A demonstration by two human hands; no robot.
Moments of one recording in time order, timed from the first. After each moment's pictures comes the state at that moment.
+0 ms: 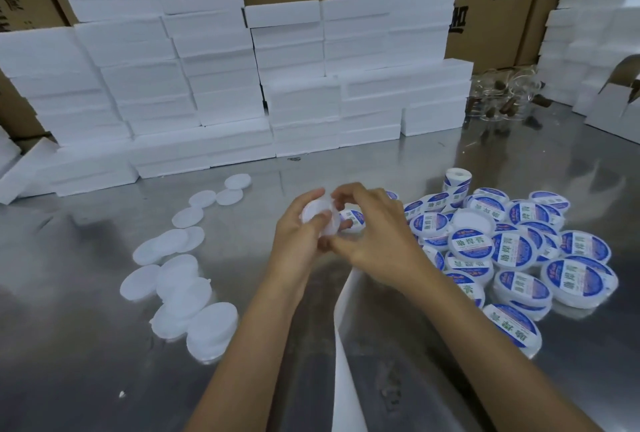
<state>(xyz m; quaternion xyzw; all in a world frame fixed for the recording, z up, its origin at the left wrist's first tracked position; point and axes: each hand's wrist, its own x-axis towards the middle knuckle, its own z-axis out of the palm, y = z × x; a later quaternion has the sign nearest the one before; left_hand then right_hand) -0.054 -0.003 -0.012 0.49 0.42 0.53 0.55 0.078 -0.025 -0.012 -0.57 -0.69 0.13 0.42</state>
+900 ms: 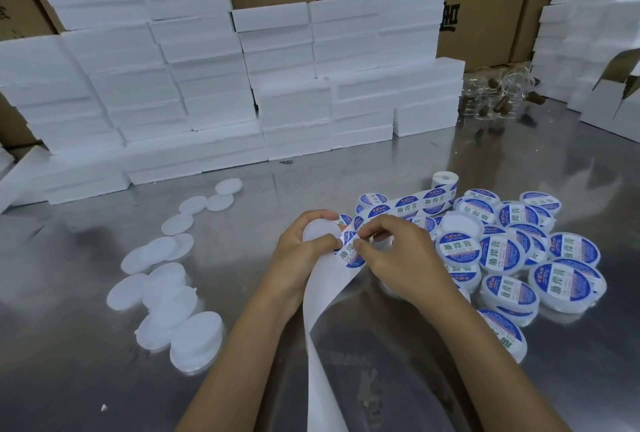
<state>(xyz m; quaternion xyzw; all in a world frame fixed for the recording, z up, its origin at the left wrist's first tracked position) -0.039 -0.004 -0.017 0.51 0.44 0.45 0.58 0.116 -0.037 -0.030 -0.64 -0.60 0.17 0.45</state>
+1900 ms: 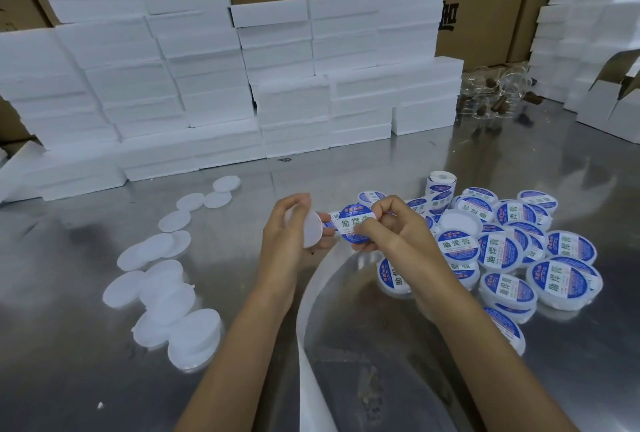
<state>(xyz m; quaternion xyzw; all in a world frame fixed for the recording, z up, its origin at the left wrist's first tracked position) -0.039 0.001 -0.013 0.44 0.43 0.55 0.57 0.105 -0.055 0.004 -0.52 -0.45 0.43 0.58</state>
